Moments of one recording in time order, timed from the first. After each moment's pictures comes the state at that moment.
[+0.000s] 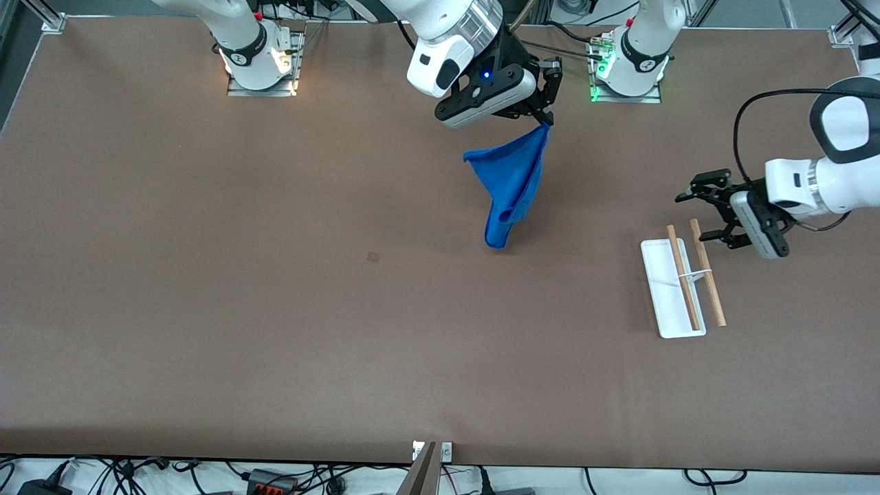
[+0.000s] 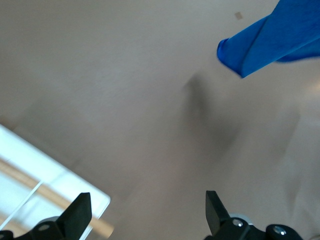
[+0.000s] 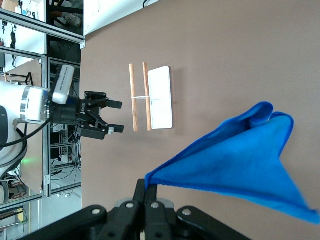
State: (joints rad) left arm 0.10 0.14 0.01 -1.96 -0.51 1.86 1.13; right arm 0.75 0.53 0.18 -1.02 0.28 2.15 0.83
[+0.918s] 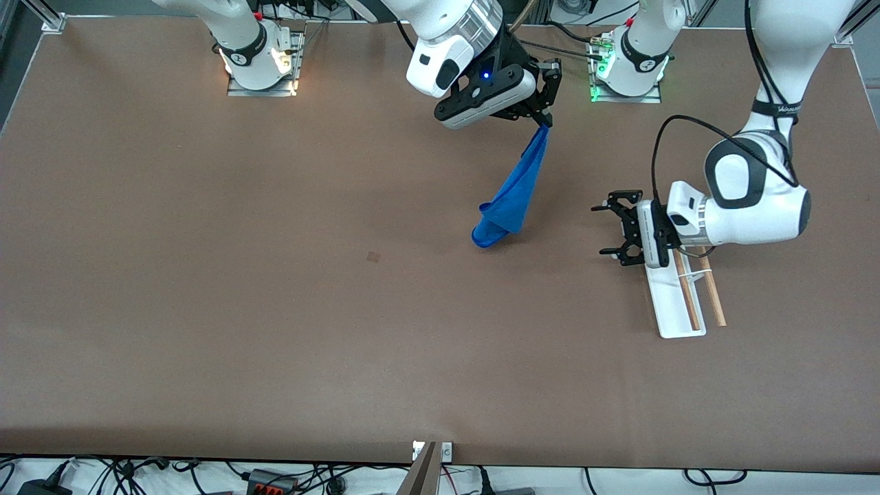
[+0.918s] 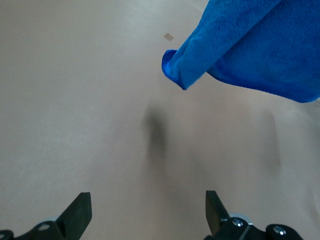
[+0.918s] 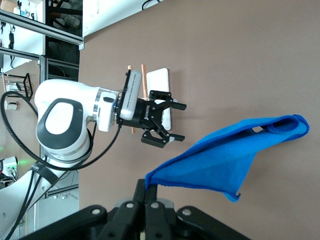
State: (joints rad) left arm 0.09 0.33 -0.17 -2.02 -0.82 2.03 1.59; right arm 0.75 0.53 0.18 -1.02 0.26 2.15 0.83
